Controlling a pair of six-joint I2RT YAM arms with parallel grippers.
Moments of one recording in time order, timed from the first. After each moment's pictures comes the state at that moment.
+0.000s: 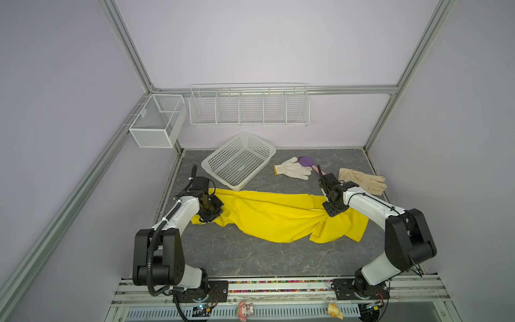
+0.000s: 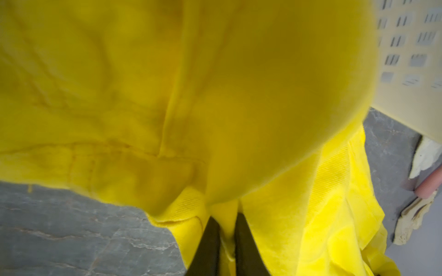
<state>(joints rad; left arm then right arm) -0.06 1.46 0.91 -0.71 0.27 -0.80 0.35 1.59 1.04 -0.85 0.39 -0.08</state>
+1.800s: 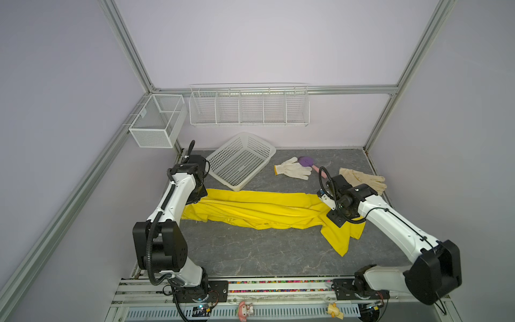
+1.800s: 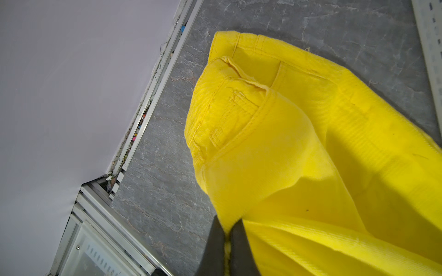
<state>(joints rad) -0.06 1.58 1.39 -1.19 -0.39 -0.50 0.39 1.34 1.07 -1.14 0.25 -0.34</state>
